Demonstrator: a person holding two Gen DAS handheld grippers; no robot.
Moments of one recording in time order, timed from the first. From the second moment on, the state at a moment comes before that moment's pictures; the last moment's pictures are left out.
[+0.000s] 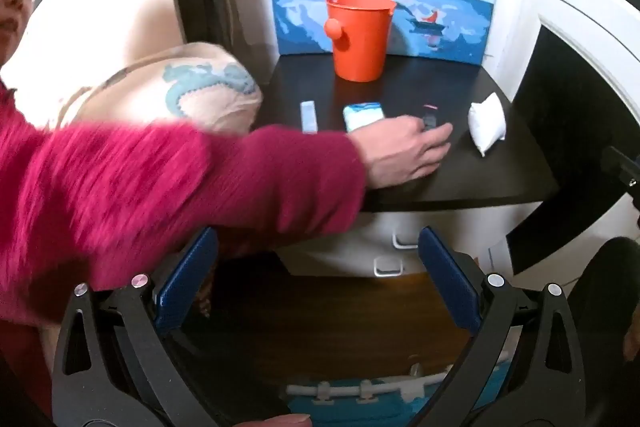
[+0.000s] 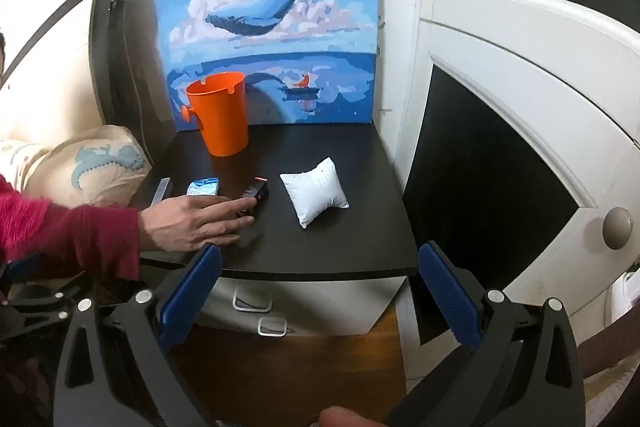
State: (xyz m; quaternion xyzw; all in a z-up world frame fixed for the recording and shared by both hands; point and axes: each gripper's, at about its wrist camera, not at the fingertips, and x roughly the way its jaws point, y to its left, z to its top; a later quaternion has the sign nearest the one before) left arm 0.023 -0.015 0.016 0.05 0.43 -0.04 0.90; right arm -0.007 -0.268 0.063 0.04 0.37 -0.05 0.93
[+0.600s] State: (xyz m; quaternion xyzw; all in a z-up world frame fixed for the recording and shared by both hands) left arm 0.043 -0.016 0.047 0.04 0.44 0.00 0.90; right arm 0.003 -0.231 0.090 0.02 0.37 -0.03 0.93
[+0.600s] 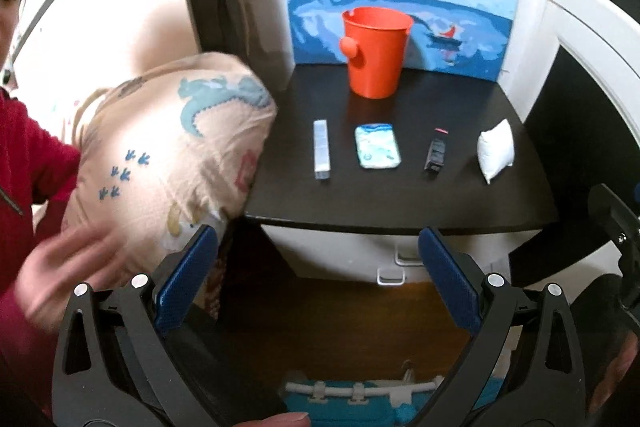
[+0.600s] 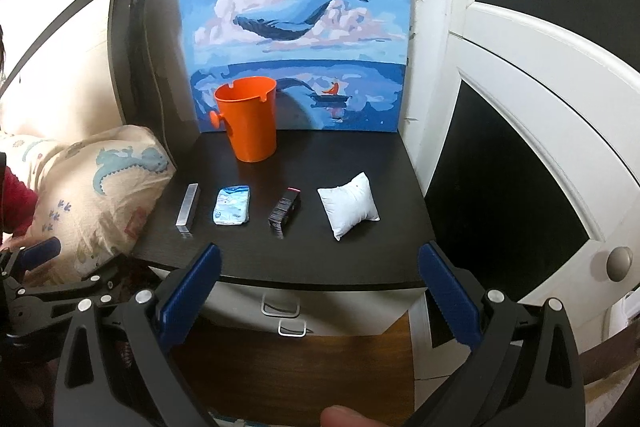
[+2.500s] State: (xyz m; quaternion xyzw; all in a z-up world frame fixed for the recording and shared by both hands) left arm 0.108 -0.026 0.039 0.07 0.47 -0.02 0.88; right arm 0.062 -0.230 0.080 0.02 0.41 -0.02 0.91
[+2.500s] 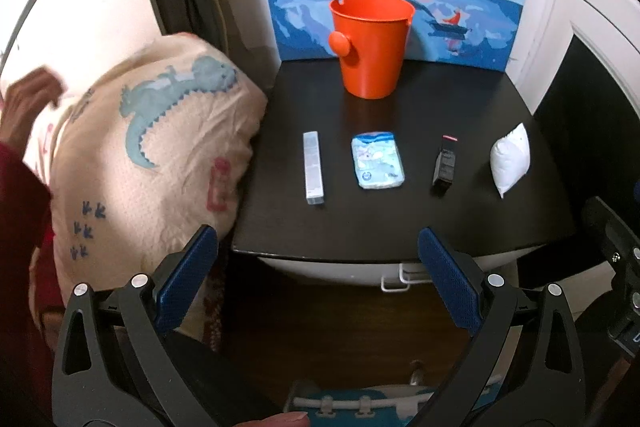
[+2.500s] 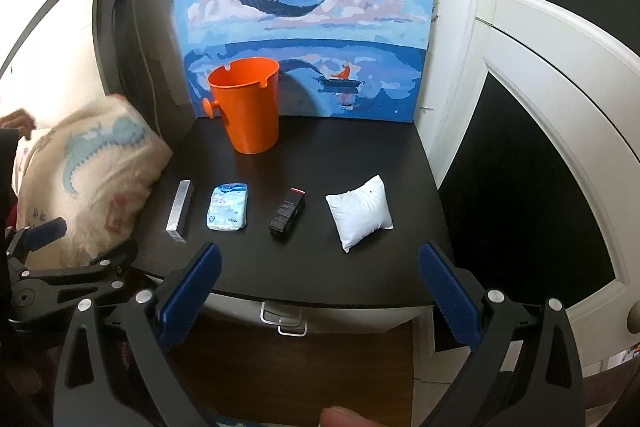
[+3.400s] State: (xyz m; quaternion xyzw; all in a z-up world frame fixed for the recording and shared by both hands) left arm 0.113 -0.028 0.027 0.07 0.48 -0.02 0.87; right arm 0.070 -0.231 0.069 0.03 0.43 -0.02 0.90
